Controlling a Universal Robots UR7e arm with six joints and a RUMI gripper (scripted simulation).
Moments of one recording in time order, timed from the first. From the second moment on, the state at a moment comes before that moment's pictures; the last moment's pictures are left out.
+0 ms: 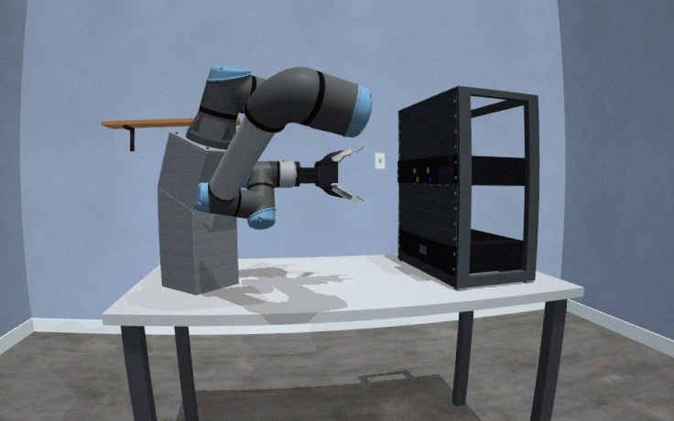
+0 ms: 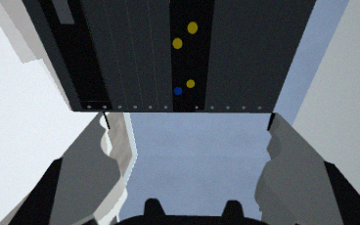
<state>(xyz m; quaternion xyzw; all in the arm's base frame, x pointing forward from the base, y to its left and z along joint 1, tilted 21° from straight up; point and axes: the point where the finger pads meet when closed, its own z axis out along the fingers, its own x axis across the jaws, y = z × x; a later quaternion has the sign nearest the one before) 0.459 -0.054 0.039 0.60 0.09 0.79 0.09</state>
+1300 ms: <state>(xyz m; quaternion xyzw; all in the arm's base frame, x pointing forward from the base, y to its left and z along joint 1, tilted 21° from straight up) 0.532 -0.026 0.056 0.60 0.09 0.79 0.09</state>
